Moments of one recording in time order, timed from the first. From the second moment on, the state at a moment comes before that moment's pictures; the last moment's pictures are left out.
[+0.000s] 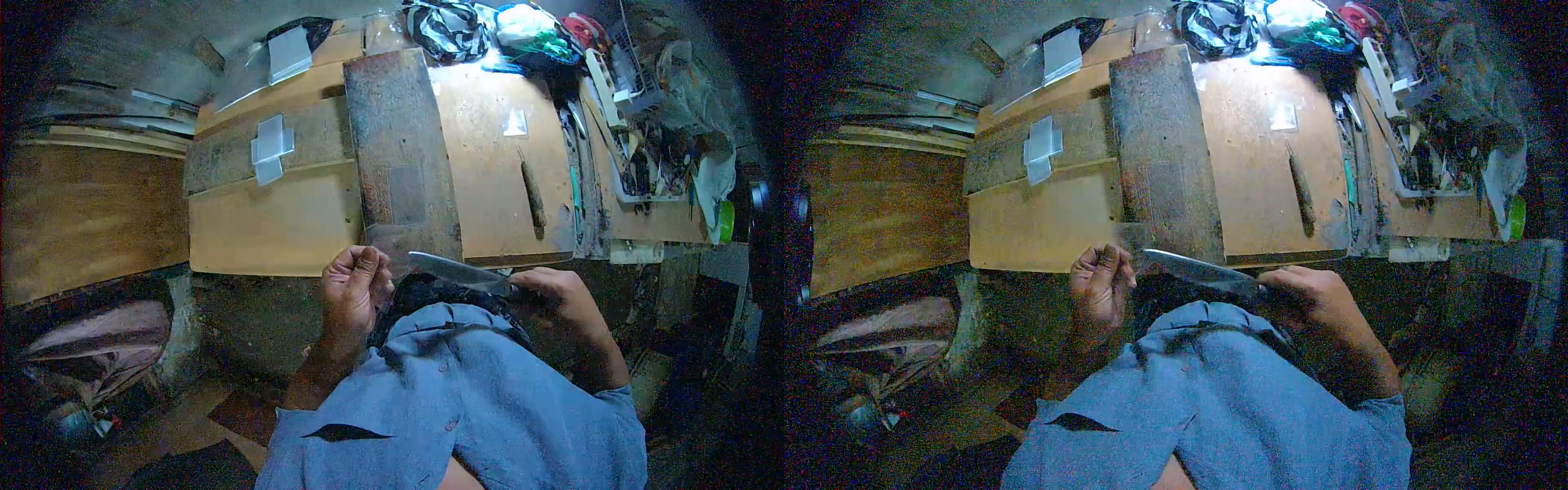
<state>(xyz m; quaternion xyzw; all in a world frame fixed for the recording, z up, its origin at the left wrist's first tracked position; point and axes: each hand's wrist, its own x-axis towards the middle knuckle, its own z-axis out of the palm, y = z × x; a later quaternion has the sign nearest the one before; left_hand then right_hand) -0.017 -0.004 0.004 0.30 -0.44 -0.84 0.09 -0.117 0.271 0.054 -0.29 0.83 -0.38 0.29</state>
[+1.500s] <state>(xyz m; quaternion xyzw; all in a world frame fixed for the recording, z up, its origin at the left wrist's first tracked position) -0.014 0.008 0.020 0.25 -0.56 -0.78 -0.14 -0.130 0.236 0.037 -0.36 0.82 -0.34 0.30</state>
